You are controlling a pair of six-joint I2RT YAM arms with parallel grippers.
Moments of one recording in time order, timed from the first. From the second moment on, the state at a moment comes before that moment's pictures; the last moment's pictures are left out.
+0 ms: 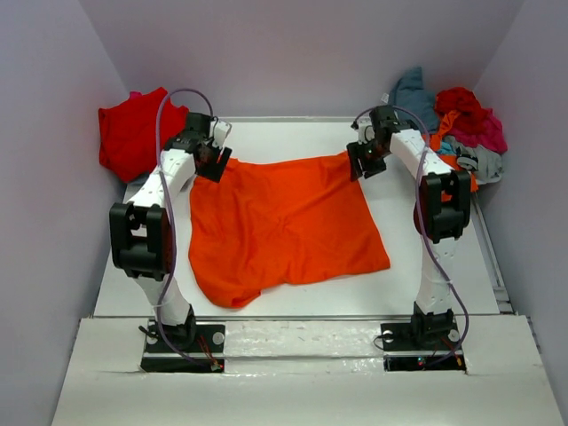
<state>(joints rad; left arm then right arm) -0.15 1.81 1.56 -0.64 -0.12 0.29 0.16 2.19 1.95 -0.89 -0.26 -0.11</state>
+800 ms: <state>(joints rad) -0.15 1.77 1.30 -0.81 -0.01 0.30 0.17 2.18 1.78 -0.96 -0.30 -0.12</state>
